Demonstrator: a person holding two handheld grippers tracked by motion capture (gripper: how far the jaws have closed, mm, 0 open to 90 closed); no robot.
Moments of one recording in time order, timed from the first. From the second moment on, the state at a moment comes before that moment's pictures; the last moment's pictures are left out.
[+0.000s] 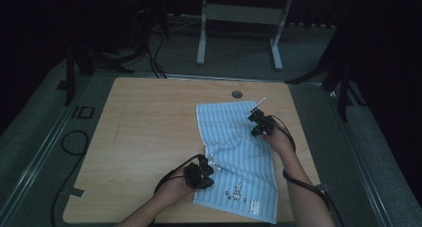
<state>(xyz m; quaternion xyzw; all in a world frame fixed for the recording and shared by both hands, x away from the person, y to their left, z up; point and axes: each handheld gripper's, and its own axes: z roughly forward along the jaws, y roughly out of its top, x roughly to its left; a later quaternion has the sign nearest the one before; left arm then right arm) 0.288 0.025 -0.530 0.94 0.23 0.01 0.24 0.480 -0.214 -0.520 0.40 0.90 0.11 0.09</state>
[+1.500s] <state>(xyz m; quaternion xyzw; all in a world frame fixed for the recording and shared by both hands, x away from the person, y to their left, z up) 0.403 0.034 -0.511 0.92 0.33 0.06 0.22 0.343 -0.254 -0.519 0.36 0.91 0.19 0.06</state>
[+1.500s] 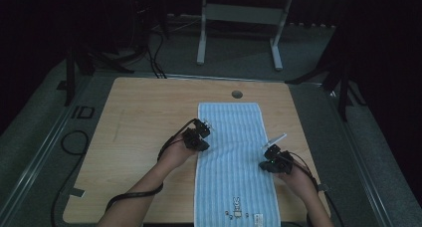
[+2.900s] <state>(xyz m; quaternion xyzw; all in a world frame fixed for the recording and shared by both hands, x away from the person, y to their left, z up) 0.303 0.035 -0.527 0.94 0.27 -0.01 0.22 0.303 -0.273 -0.525 0.37 0.91 0.20 0.06</state>
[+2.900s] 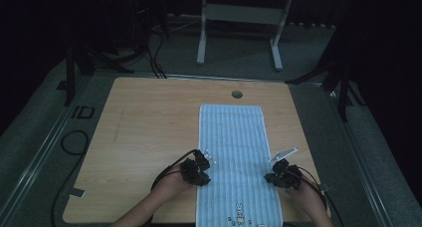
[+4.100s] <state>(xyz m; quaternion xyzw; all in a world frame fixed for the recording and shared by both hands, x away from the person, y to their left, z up) 0.410 0.084 -0.516 0.88 0.42 0.05 0.22 0.434 -0.272 -0.497 0.45 0.87 0.18 0.11</state>
